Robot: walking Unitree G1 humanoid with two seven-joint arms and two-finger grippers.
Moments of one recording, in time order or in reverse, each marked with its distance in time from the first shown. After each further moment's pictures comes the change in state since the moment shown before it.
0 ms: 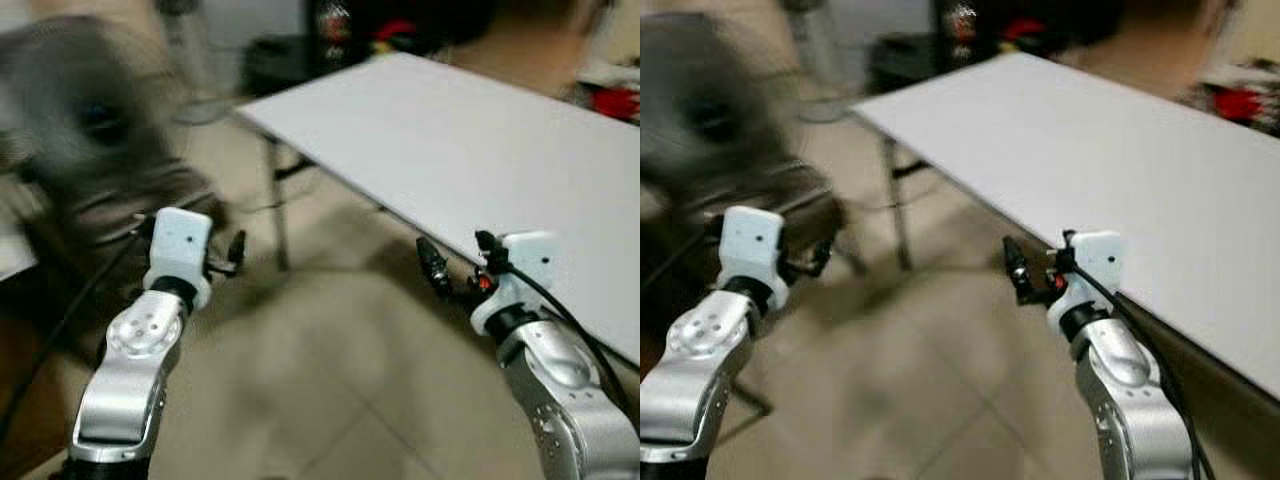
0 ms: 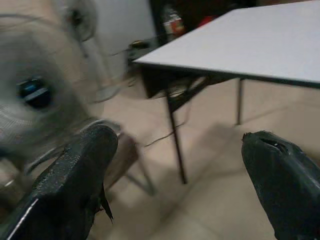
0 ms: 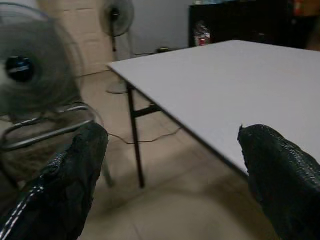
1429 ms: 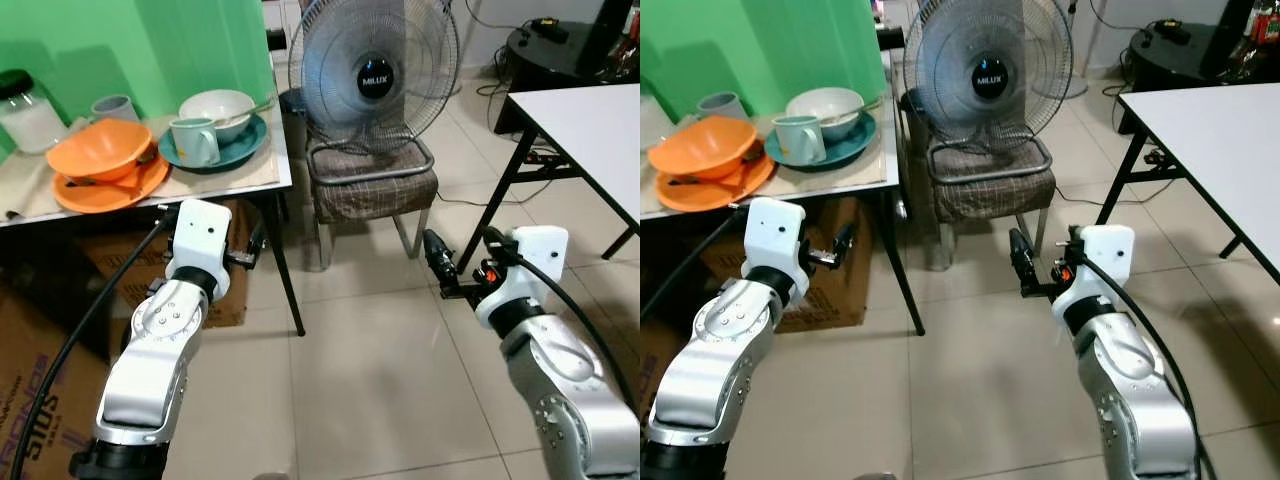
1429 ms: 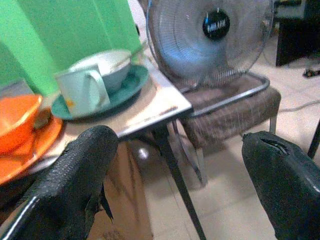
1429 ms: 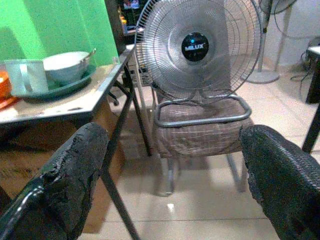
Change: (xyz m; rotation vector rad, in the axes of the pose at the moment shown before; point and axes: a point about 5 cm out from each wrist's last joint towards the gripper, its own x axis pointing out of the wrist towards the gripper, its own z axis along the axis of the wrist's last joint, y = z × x) left arm 0.013 -0.014 0.011 0.007 -0.046 -0.026; right arm 0.004 -0.006 0.005 0.016 -0.011 -0.006
